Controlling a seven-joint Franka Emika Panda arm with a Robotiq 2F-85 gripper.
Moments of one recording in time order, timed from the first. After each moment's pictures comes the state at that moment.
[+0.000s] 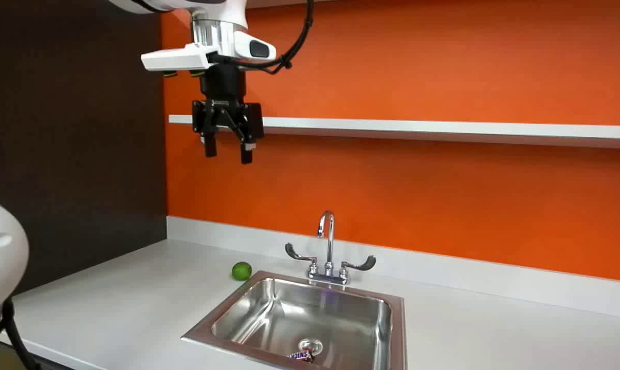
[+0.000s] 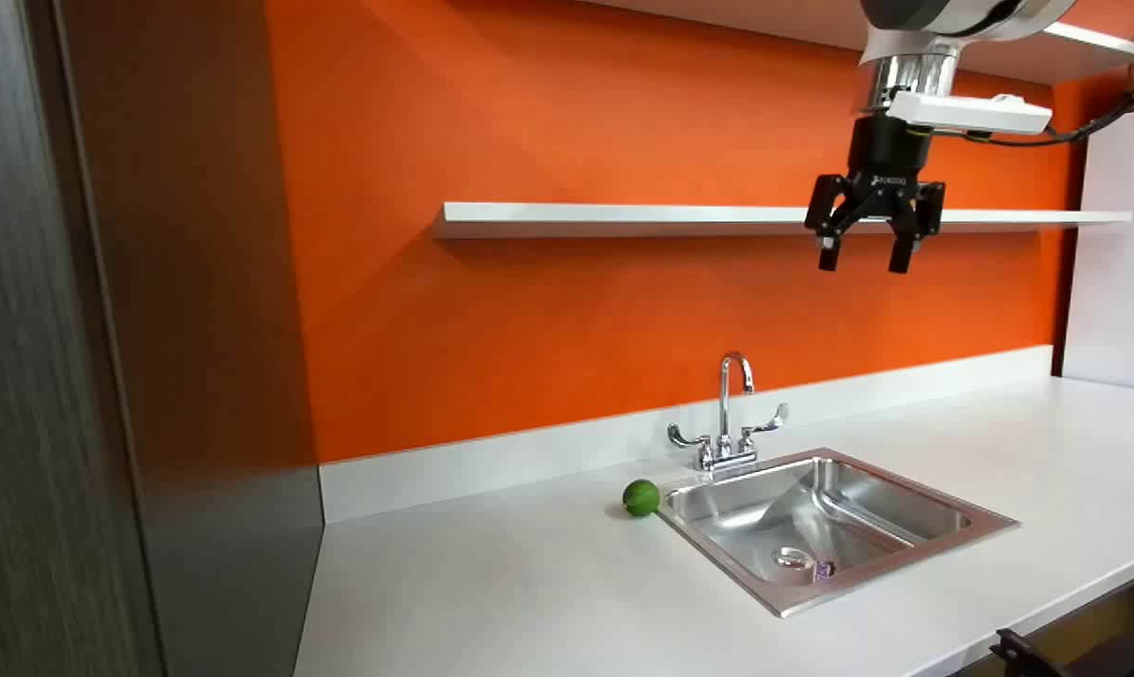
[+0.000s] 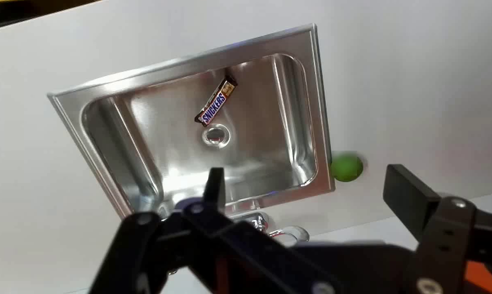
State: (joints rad) arm -0.09 -0.76 -0.10 -2.51 -0.03 1.91 0.02
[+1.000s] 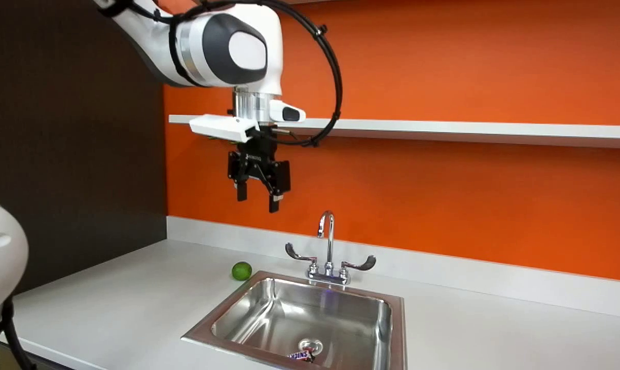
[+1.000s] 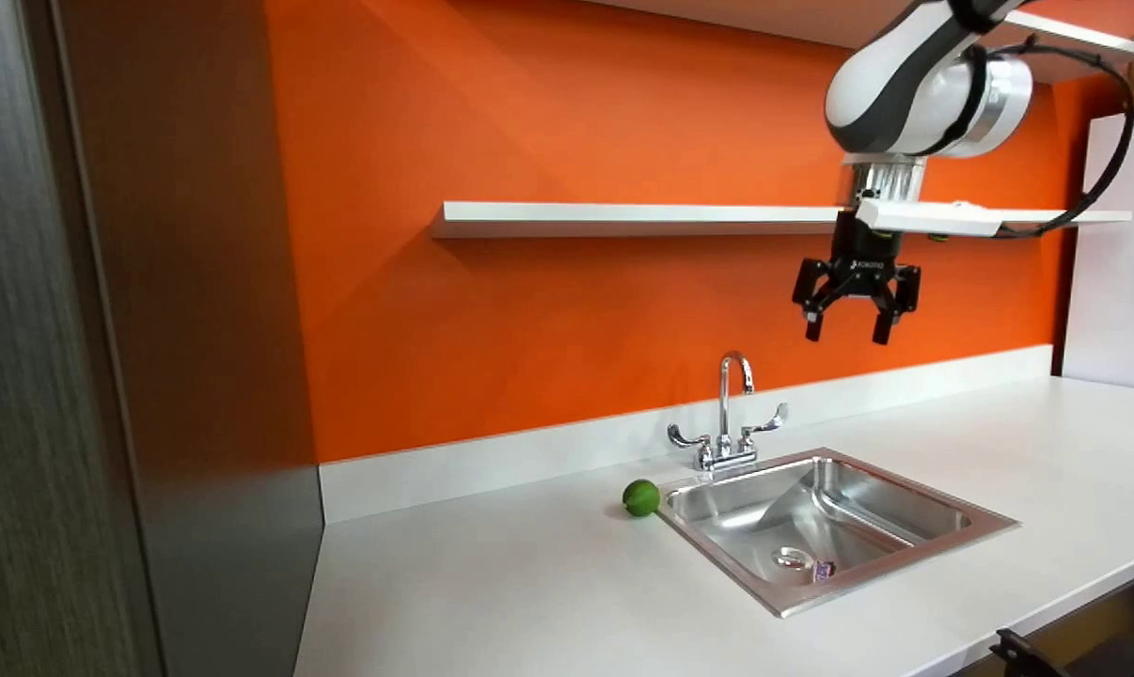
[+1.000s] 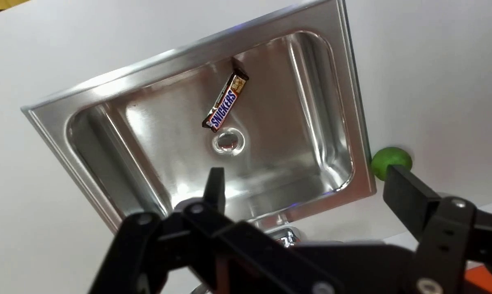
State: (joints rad) arm -0.10 -0.51 -0.19 -2.56 -0.02 2.19 0.02
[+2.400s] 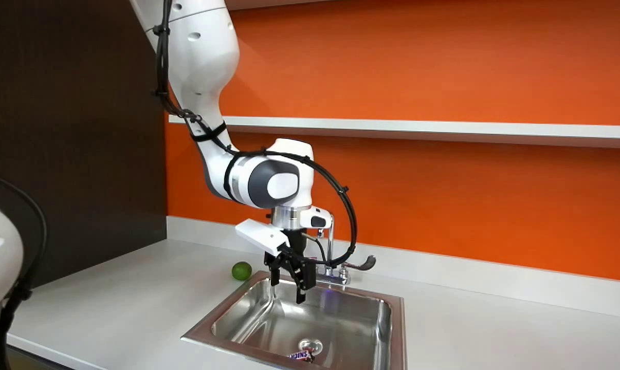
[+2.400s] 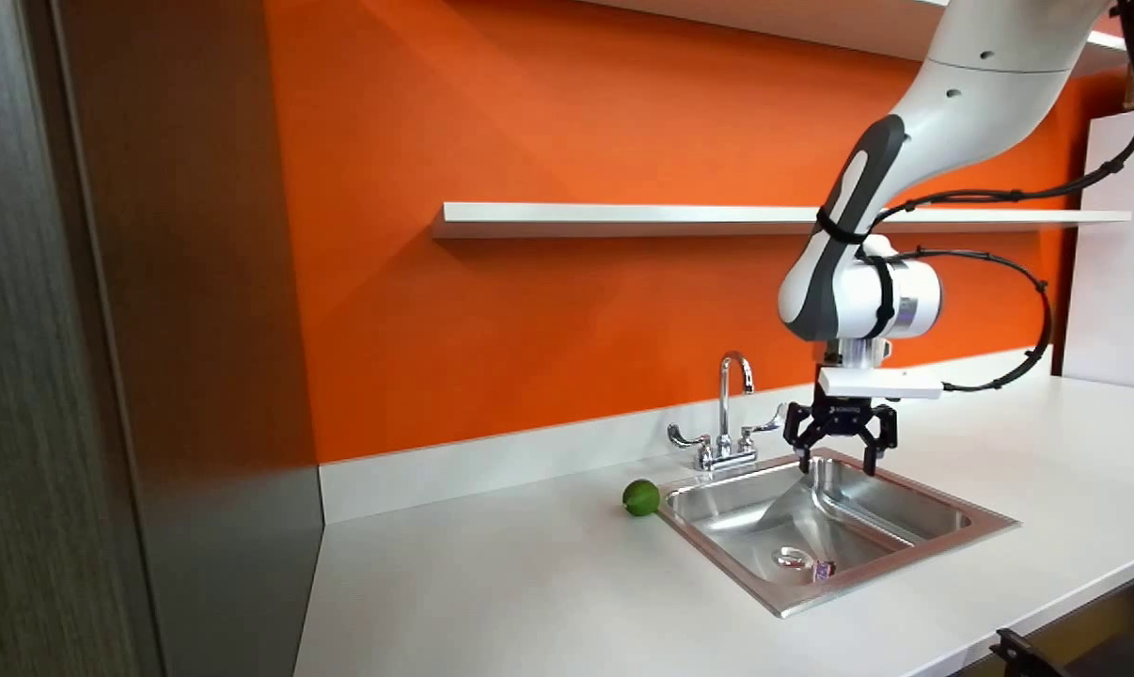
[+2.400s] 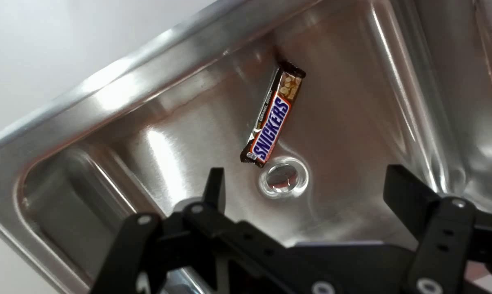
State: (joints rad) arm -0.13 0.13 -0.21 -2.49 0.10 2.65 0.03
